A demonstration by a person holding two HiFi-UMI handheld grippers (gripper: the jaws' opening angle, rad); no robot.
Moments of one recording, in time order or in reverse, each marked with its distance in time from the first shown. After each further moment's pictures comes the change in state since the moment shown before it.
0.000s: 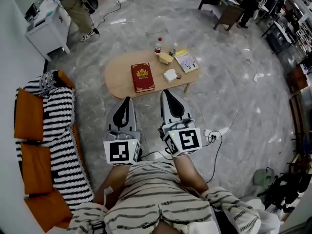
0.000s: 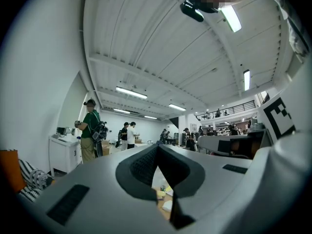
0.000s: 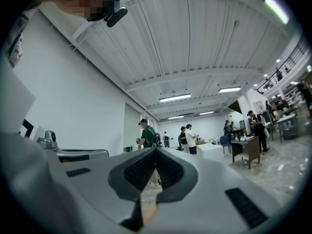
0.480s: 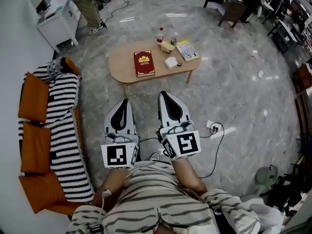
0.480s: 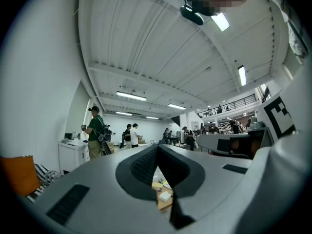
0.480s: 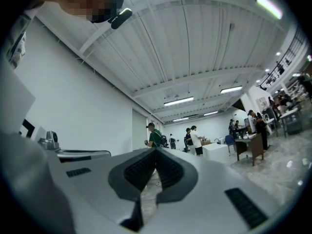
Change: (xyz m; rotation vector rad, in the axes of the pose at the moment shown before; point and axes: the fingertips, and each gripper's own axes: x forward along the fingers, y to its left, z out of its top) left arm -0.150 -0.094 0.009 0.055 0.002 0.047; right arm -0.166 0.040 0.011 0.036 -0.030 0.070
